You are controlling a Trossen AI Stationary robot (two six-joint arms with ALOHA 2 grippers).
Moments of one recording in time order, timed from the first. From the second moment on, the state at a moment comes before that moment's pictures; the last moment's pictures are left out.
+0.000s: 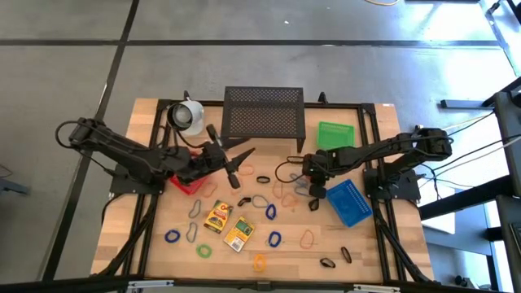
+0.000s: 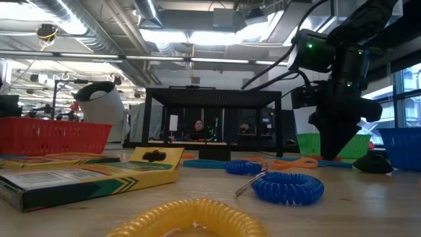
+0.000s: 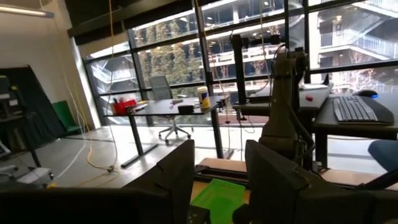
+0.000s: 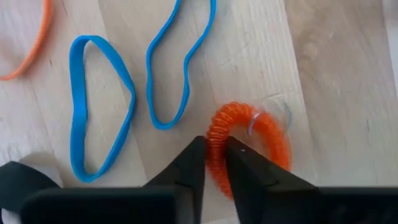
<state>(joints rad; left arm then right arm) -0.31 1.24 0.98 0.44 -0.79 0.25 -0.02 1.51 0.63 -0.45 0.03 0.20</state>
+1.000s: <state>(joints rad) -0.35 1.07 0.98 0.45 -0.80 0.39 -0.01 0.86 0.62 -0.47 0.26 0.42</state>
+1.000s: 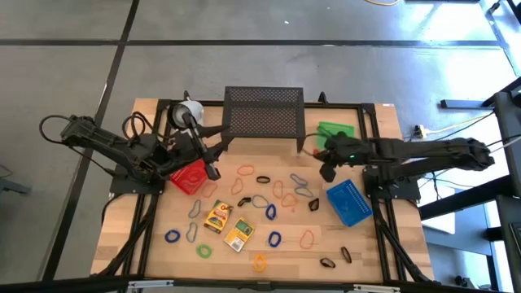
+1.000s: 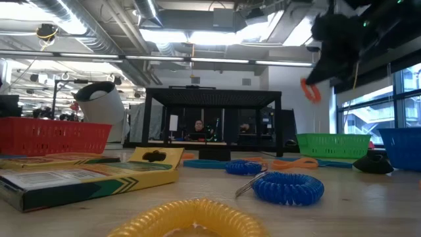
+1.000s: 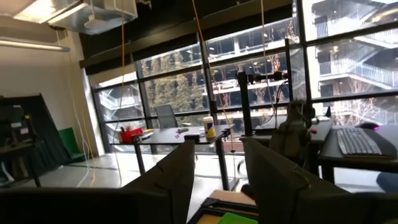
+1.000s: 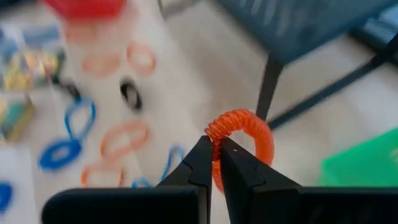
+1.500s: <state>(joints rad) -0.35 1.07 0.98 0.45 -0.80 0.55 -0.10 0.72 0.63 -0.39 0.71 0.52</state>
